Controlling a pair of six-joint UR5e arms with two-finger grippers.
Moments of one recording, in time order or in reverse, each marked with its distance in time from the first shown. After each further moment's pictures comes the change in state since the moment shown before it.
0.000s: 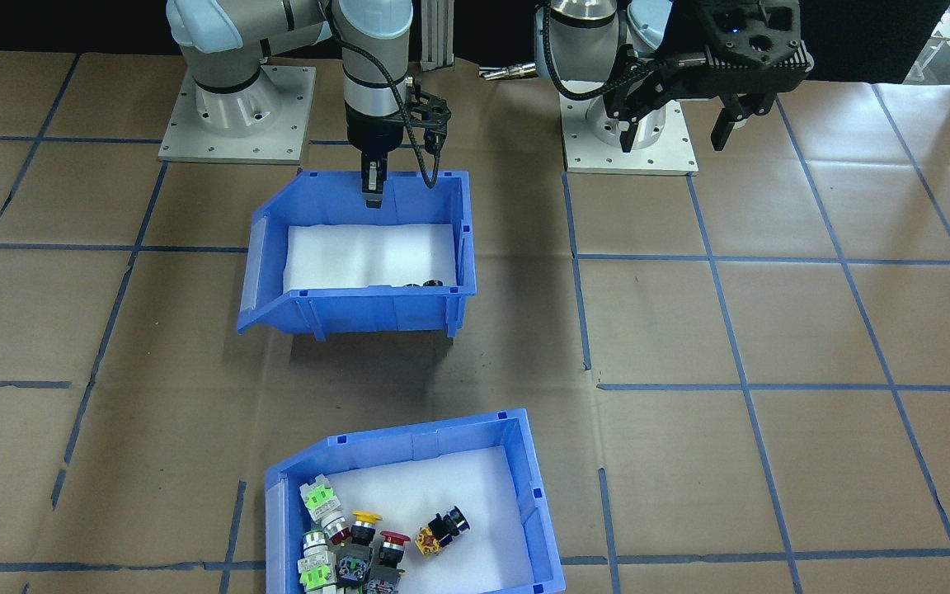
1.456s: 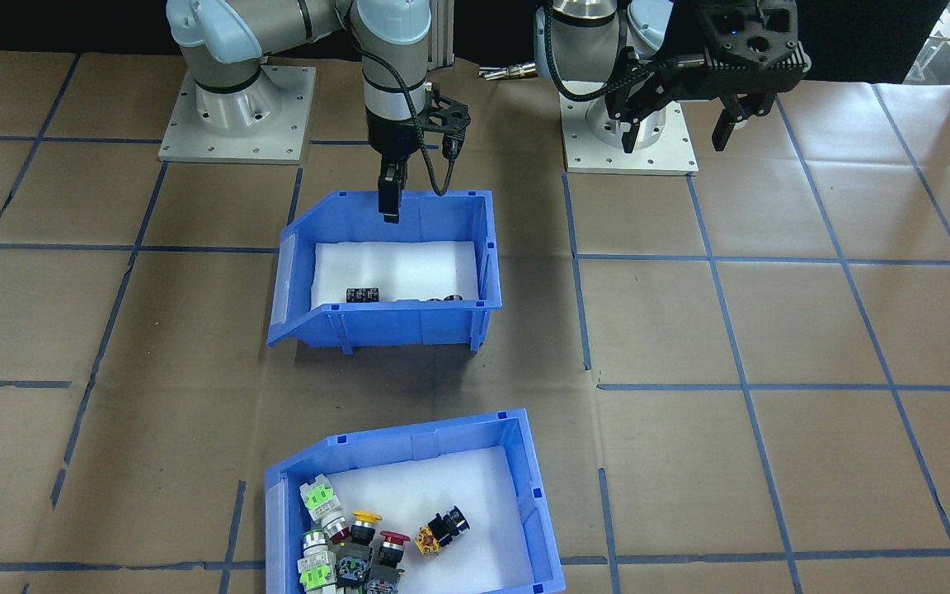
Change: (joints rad) left arm 0.005 0.022 -0.037 0.025 0.007 0.007; right arm 0.024 0.019 -0.038 0.018 0.047 0.139
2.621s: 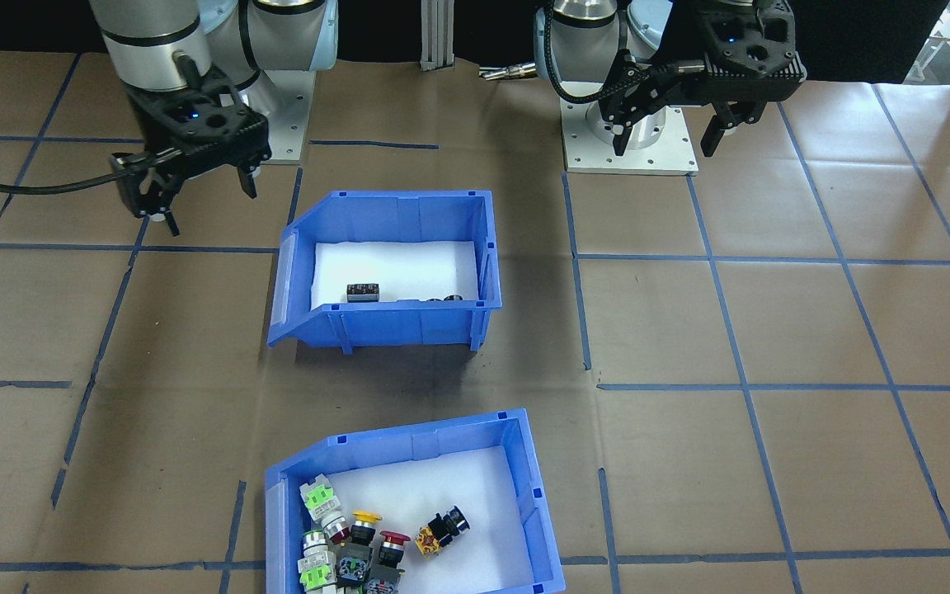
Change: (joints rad) left arm 0.014 -0.003 -0.006 0.003 -0.055 0.001; right arm -0.533 -0.062 -0.349 0.320 0.012 0.272
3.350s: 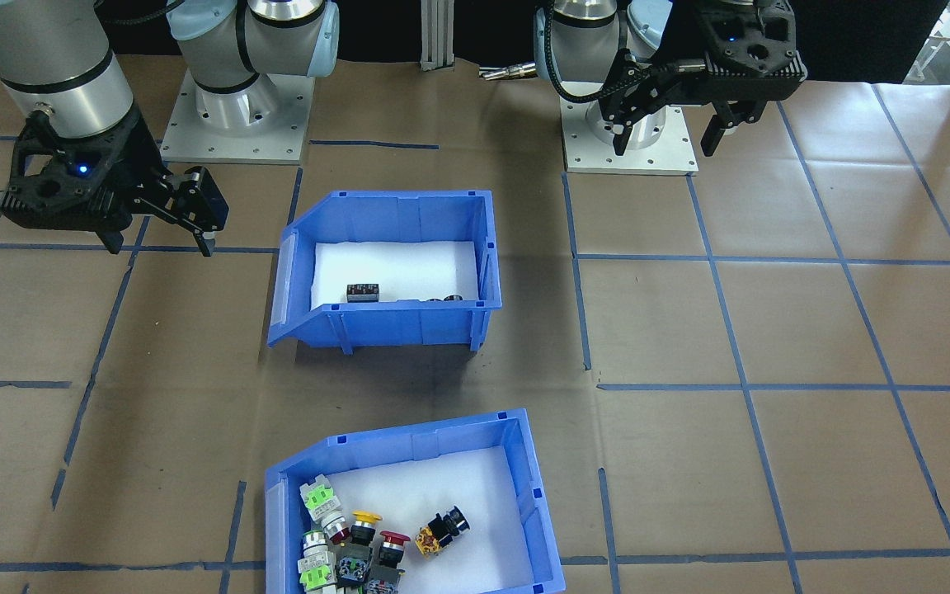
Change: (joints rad) left arm 0.000 0.001 0.000 0.000 0.000 -0.001; right arm -0.044 0.147 -0.199 0.107 0.049 0.655
